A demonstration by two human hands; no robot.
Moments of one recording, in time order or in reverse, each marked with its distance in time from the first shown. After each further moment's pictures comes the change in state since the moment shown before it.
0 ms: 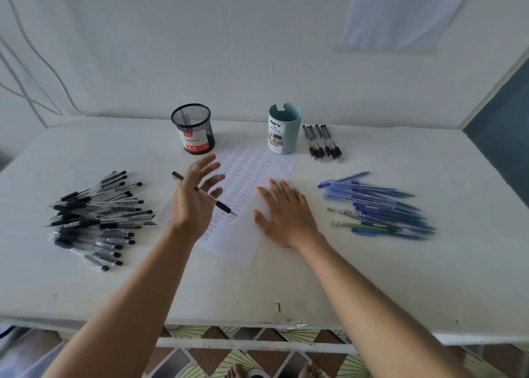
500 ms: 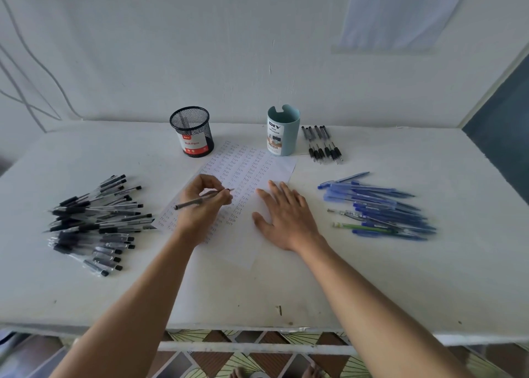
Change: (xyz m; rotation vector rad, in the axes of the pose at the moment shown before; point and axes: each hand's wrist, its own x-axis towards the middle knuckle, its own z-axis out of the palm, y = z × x) left_hand 0.000 -0.016 -0.009 0.627 0.041 0.113; right_hand 0.000 -0.002 -0.001 0.003 0.017 0.018
